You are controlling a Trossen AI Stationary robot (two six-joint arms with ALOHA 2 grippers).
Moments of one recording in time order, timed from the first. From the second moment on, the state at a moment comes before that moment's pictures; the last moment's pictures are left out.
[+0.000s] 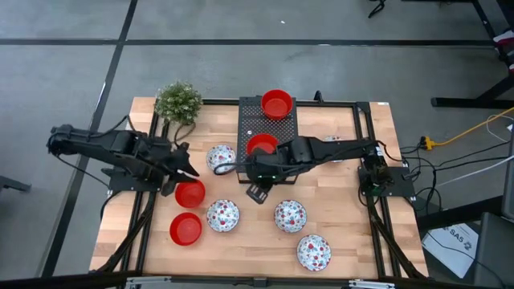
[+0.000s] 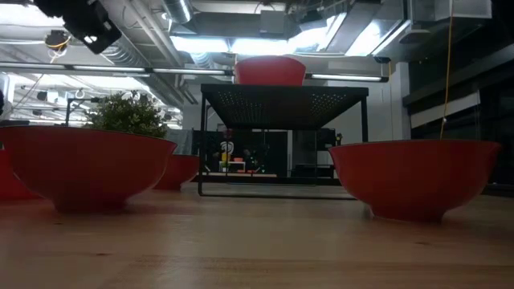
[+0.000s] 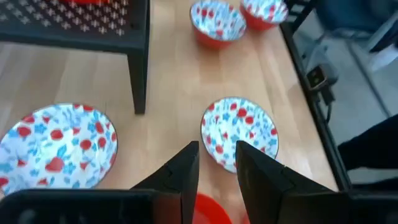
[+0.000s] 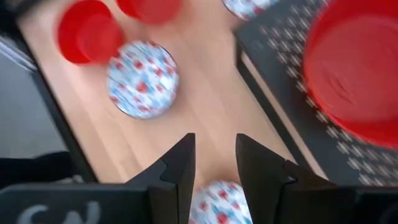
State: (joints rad) left arm -0.15 0.69 0.75 -0.74 0.08 -0.24; right arm 0.21 2.02 2.35 -1.42 0.14 0.75
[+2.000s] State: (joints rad) left arm -0.49 1.49 0.86 -0.86 -0.14 -1.06; right arm 0.48 2.02 2.35 -1.57 0.19 0.55
